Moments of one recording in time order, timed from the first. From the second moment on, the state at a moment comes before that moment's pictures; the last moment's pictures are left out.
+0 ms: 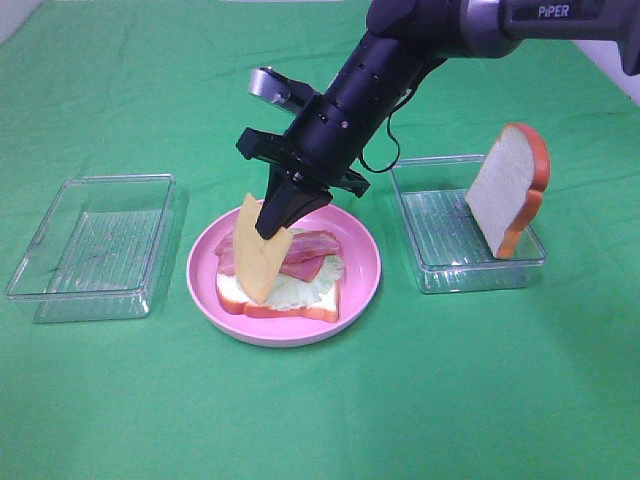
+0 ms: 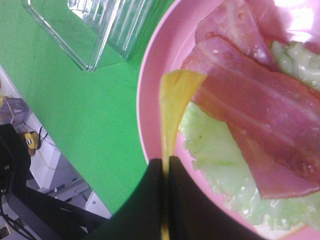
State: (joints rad) left arm -0.52 0.00 -0.50 0.05 1.05 -0.03; right arm 0.49 2.31 -1.84 0.74 1.18 -0.35
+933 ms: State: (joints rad) left arm -0.52 0.00 -0.50 0.05 1.05 -0.03; right arm 0.49 2.32 -1.84 0.50 1.07 -0.19
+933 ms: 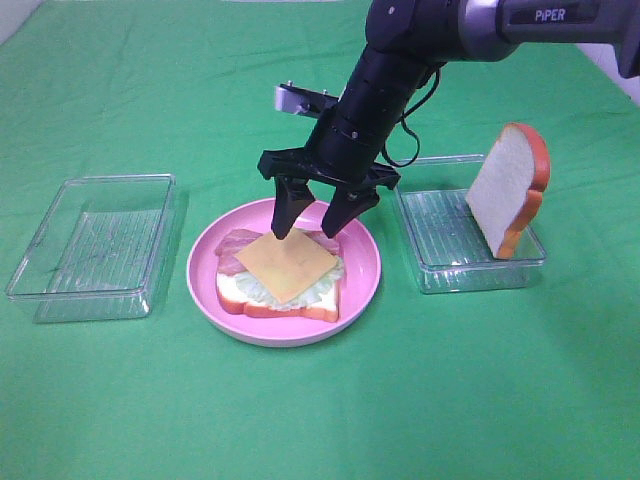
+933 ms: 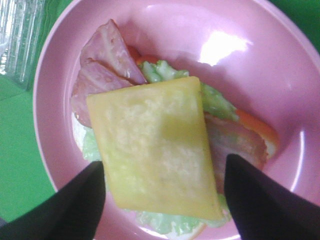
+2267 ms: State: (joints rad) left arm -0.52 0.00 -0.50 0.04 1.05 -0.03; right arm 0.16 2.11 -2.08 0.05 1.22 0.11
